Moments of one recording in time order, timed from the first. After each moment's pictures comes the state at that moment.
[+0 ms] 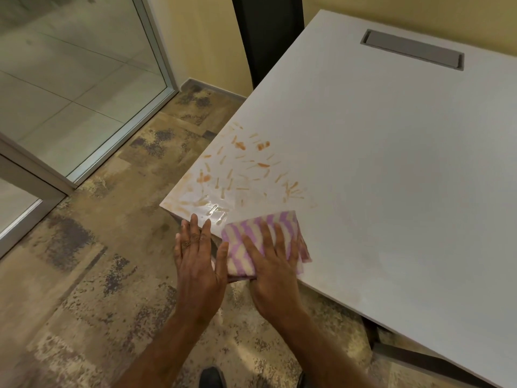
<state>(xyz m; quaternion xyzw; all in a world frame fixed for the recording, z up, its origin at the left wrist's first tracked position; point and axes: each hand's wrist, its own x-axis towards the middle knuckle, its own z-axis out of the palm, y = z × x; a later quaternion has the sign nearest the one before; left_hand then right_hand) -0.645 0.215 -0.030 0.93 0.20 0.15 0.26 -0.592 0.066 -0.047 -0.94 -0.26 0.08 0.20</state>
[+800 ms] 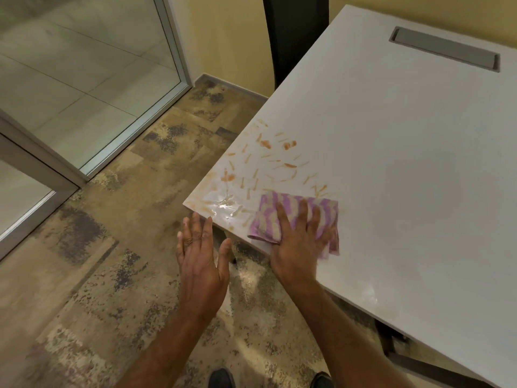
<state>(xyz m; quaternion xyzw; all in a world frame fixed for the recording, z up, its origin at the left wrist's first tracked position) -0.649 0.267 -0.044 0.93 0.23 0.14 0.26 -0.541 0.118 -0.050 -0.98 -0.13 0.03 0.17</state>
